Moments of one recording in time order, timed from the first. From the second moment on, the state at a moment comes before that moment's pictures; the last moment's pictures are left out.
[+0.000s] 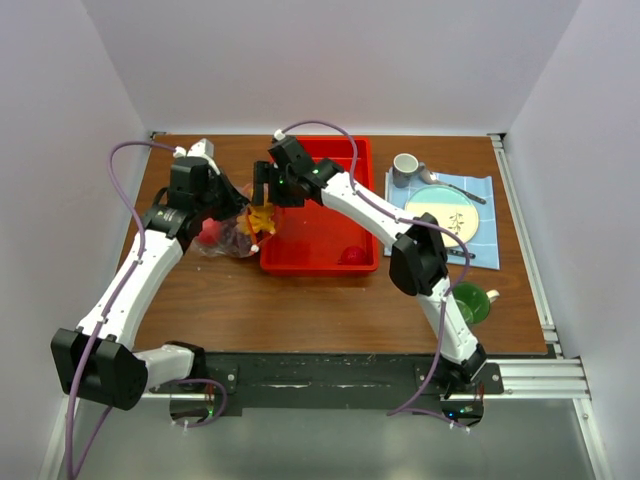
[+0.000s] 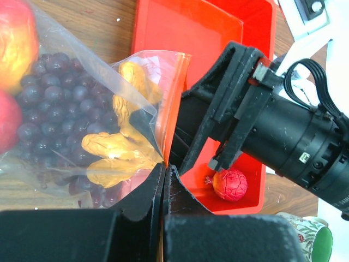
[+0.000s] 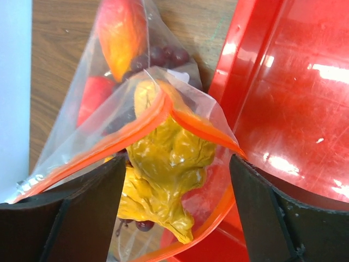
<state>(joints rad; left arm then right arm) -0.23 1.22 1.12 -0.49 0.09 -0.64 0.79 2.30 2.22 -0.67 -0.02 0.67</state>
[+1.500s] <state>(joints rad) -0.23 1.25 1.12 -0.48 0.08 -0.64 0.78 1.81 1.44 -0.86 0.37 0.56</state>
